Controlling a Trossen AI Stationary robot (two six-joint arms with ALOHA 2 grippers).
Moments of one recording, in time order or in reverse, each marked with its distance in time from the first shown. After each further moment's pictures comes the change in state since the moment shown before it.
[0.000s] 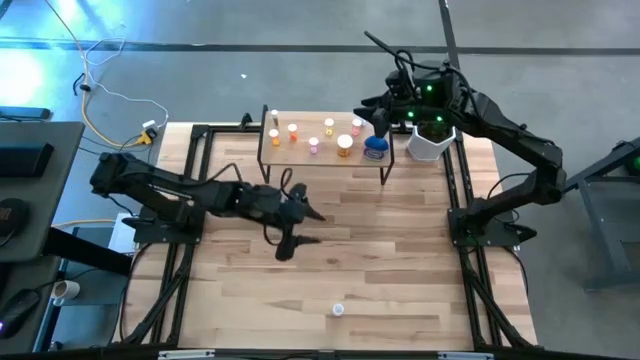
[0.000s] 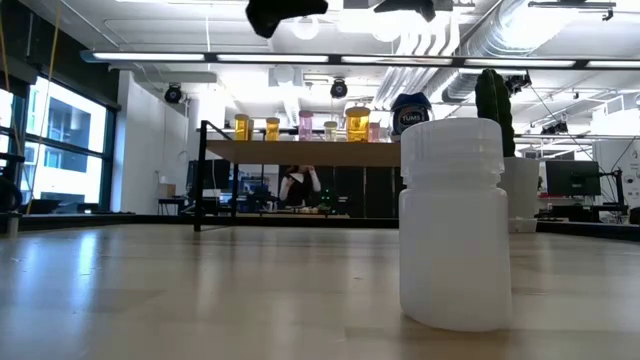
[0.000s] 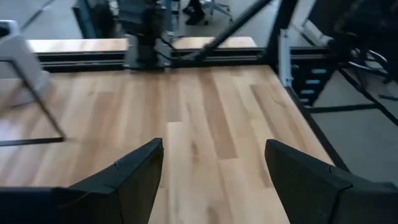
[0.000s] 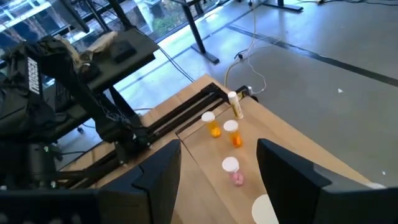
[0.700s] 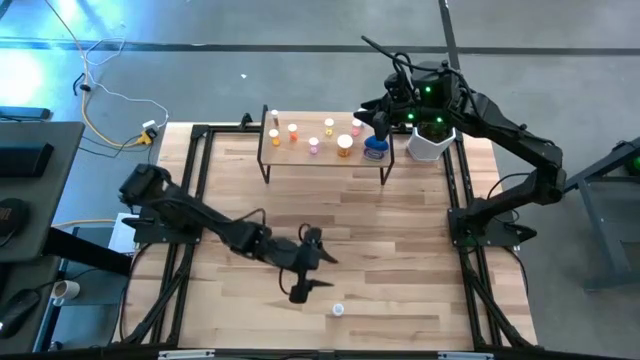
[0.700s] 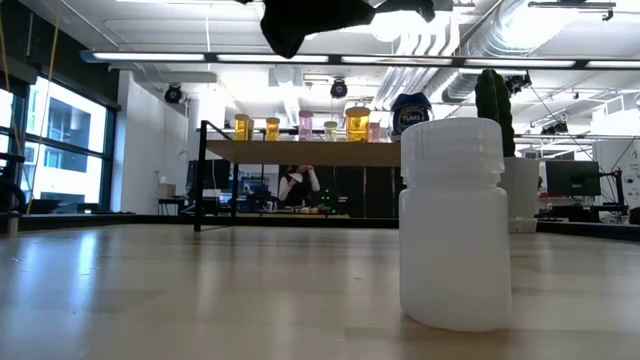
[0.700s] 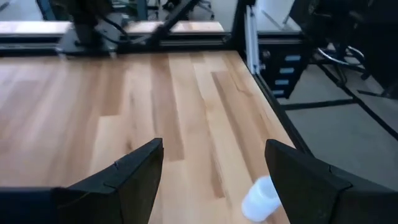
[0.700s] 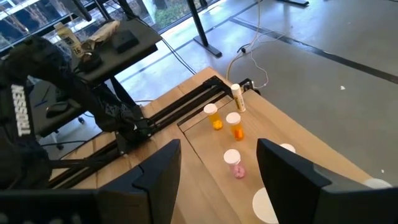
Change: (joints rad) left arm -0.231 0.296 0.000 0.295 -0.140 -0.097; right arm 0.008 0.000 0.000 -0.025 -0.018 -0.026
